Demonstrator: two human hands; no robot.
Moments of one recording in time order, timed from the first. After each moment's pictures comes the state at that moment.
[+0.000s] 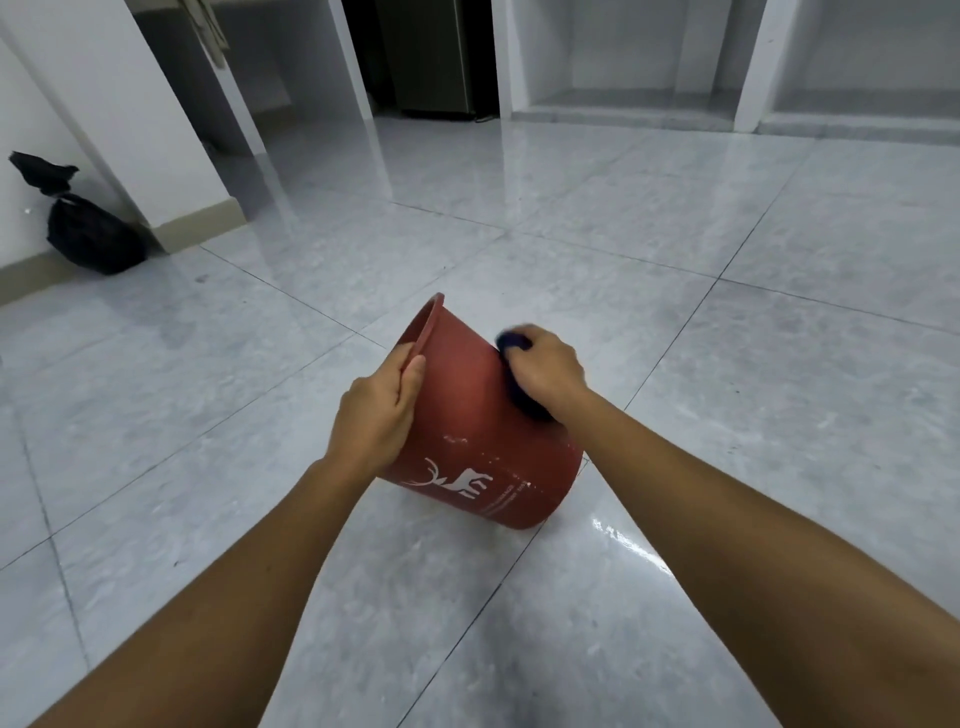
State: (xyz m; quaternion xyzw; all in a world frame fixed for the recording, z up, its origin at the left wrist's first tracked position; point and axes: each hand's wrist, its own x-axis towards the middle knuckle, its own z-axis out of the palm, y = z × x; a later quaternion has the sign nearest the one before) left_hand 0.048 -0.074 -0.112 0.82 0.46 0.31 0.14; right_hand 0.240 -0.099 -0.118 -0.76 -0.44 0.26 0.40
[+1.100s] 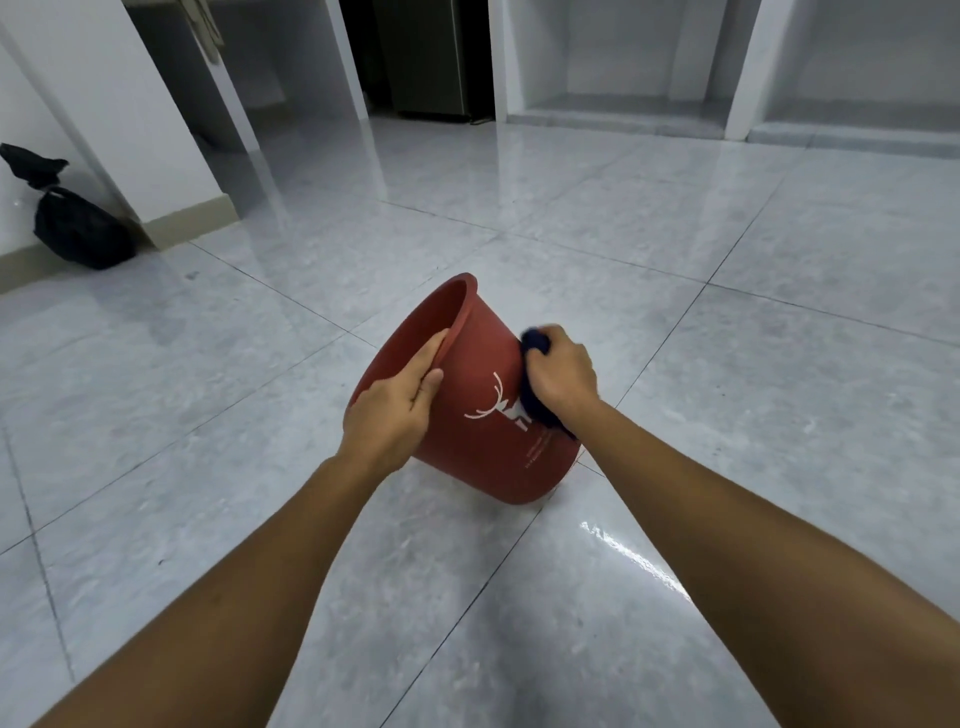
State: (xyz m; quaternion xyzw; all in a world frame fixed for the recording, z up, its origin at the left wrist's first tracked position) left_hand 0.061 -0.077 -0.123 0.85 0.43 0.28 0.12; right_hand 0.262 -0.104 -0.136 -0.79 -0.38 0.23 0.43
